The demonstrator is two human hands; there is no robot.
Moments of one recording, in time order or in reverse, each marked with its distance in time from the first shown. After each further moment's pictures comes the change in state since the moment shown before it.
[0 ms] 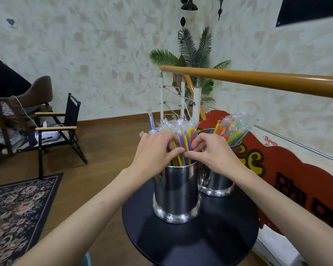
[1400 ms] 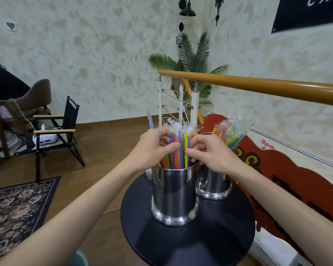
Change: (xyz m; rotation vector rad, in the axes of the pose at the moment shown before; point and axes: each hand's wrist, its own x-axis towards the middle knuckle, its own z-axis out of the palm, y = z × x) left_hand 0.012 0.001 -0.023 -0.551 -0.166 -0.100; right_hand 0.005 0.003 -0.012 0.231 -0.163 -0.045
